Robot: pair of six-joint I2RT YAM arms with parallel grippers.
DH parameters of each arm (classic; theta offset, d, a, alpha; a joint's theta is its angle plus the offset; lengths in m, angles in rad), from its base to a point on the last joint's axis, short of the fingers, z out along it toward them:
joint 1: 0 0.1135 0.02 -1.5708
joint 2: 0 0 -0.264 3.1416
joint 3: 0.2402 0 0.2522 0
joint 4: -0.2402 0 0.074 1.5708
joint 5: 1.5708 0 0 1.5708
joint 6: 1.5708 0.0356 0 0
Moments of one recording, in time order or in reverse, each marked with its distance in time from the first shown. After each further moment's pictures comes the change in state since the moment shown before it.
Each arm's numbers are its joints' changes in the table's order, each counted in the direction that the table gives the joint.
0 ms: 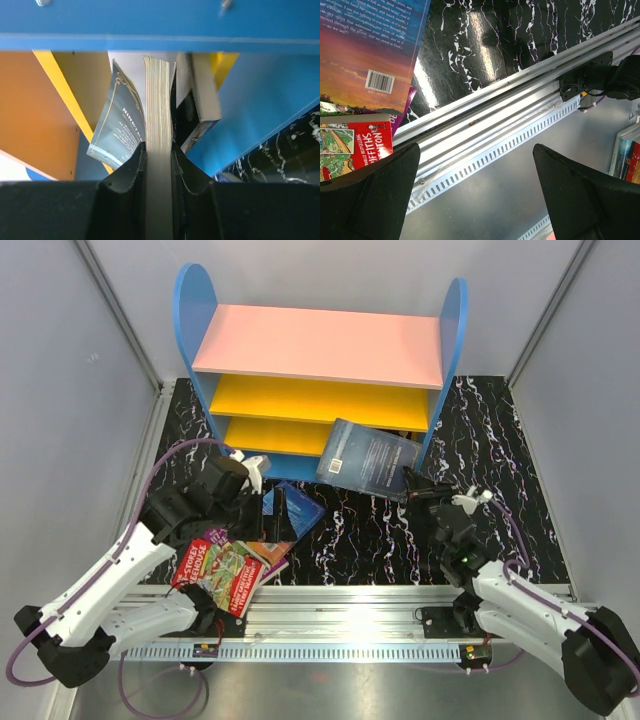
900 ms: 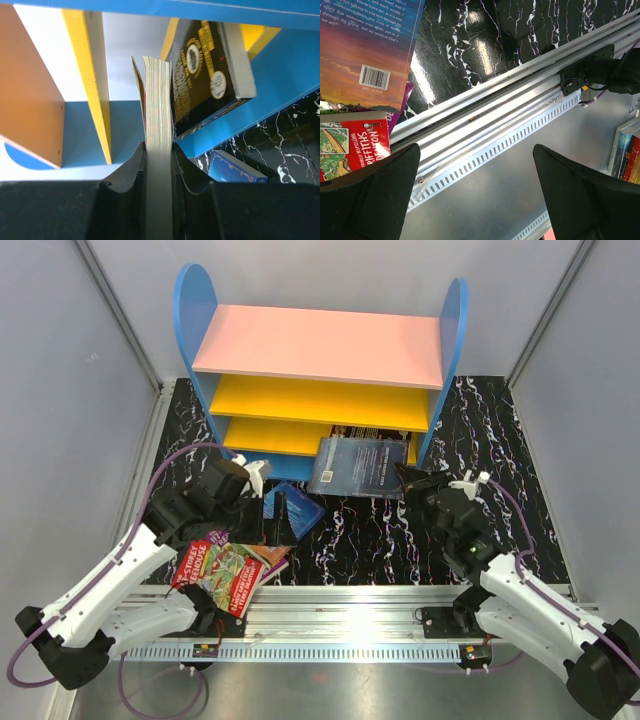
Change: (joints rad) left arm 0.006 -0.009 -0.042 0.016 0.034 0.006; right arm -0.003 -0.031 0.212 -0.338 -0.134 -0.070
